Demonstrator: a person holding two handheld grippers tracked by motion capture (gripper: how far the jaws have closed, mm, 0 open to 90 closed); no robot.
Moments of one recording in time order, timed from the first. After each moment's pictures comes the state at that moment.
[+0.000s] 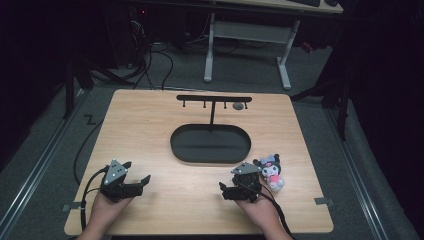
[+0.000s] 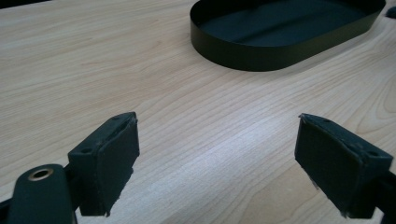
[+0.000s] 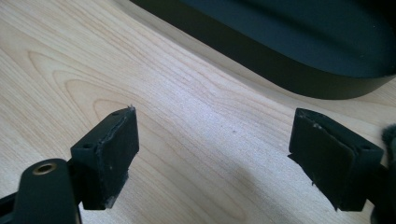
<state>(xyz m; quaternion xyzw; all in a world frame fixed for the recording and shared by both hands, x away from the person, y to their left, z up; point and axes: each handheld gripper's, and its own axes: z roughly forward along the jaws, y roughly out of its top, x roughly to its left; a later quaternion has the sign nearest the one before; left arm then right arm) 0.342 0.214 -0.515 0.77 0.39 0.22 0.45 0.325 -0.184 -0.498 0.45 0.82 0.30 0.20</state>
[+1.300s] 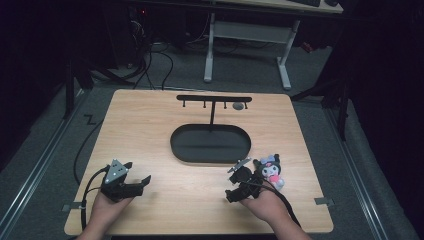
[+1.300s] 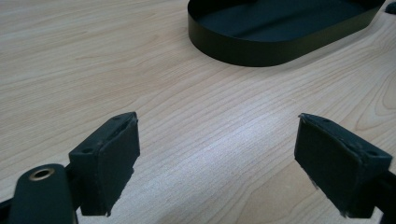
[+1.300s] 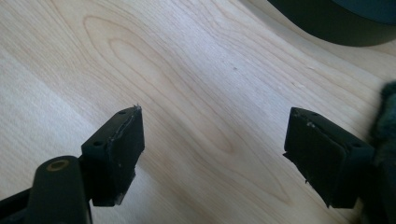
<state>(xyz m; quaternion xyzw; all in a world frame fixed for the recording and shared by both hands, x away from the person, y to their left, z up) 0.345 0.213 -0.516 0.78 0.39 0.21 0.44 0.335 -0.181 -0.479 0.43 0.88 0.14 0.13</state>
